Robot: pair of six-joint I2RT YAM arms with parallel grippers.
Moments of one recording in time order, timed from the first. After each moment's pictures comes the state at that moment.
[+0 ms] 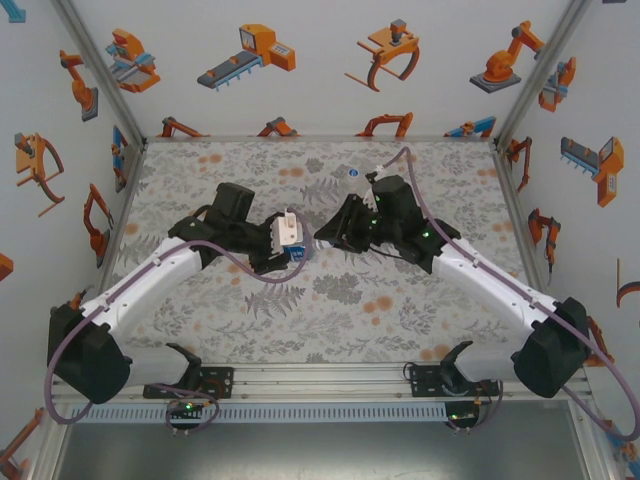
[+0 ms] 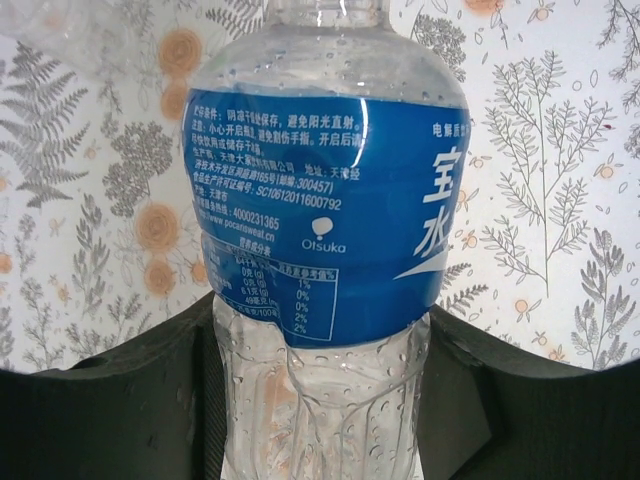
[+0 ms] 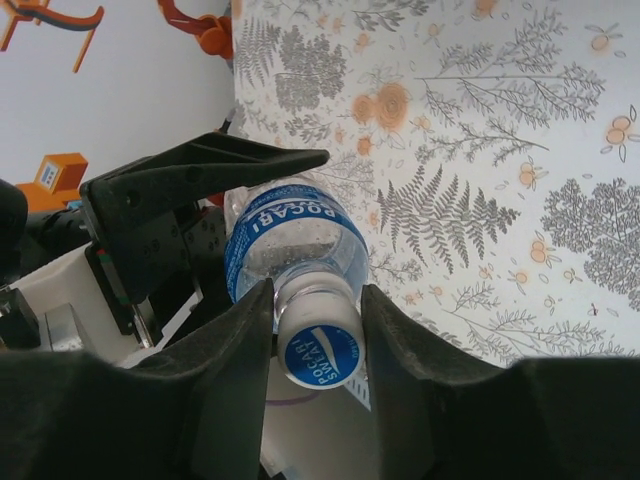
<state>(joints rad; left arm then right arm) -0.60 1.28 1.04 -0.60 0.55 0.85 0.67 1.29 1.07 -0.31 -0.35 1.00</state>
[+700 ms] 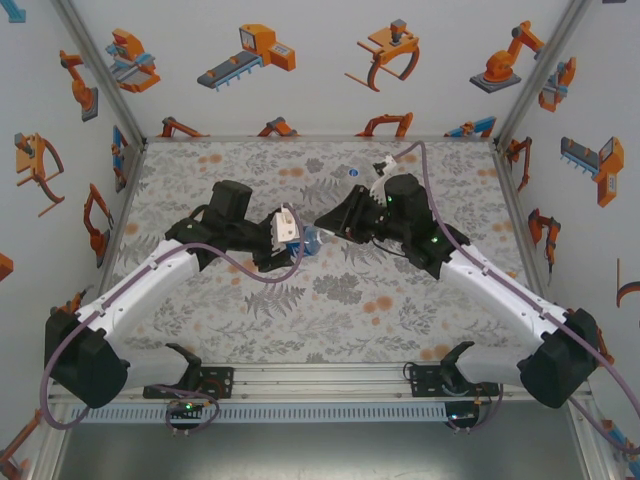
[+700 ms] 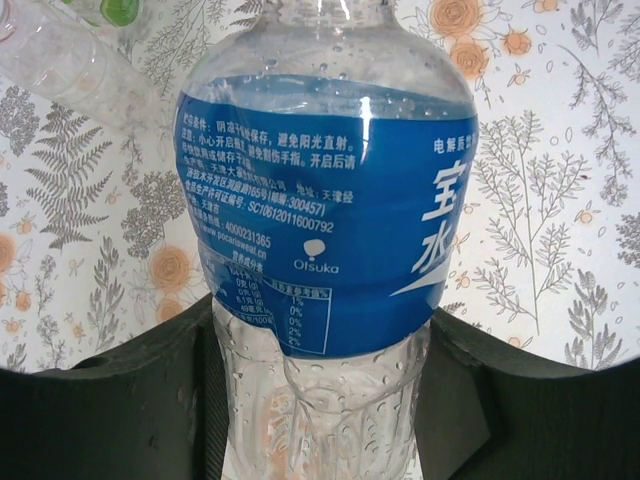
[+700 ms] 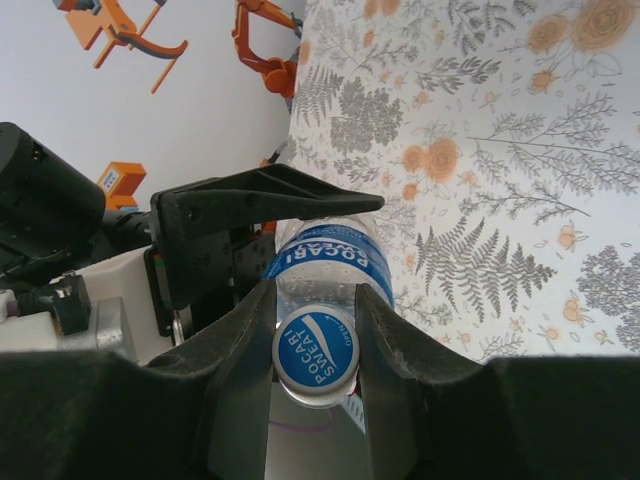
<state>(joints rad) -0.60 1.26 1.04 -0.54 0.62 0.79 0.67 1.23 1.04 -0.17 -0.32 1.00</state>
